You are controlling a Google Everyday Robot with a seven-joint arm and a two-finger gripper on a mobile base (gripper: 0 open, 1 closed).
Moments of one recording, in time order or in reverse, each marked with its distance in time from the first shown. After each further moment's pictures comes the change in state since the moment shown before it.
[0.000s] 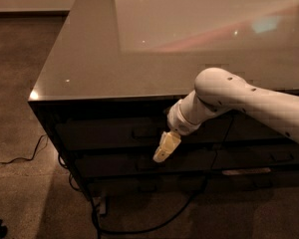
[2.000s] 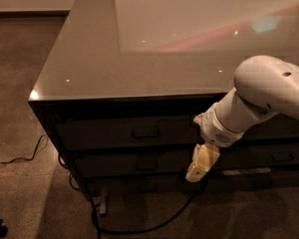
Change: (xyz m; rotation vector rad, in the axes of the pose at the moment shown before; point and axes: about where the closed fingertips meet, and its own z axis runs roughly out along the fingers) arm 0.049 0.073 -0.110 -0.002 0.166 0.063
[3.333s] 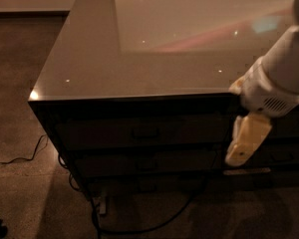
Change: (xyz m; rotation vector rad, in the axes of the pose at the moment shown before) arm 0.002 0.013 -0.149 0.108 0.143 -0.016
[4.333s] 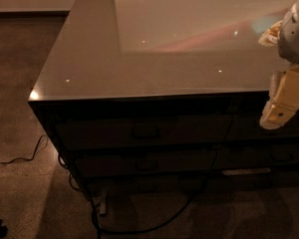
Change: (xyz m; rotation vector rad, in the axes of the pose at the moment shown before) arm -0.001 -0.029 -0.097 0.145 0.050 -0.054
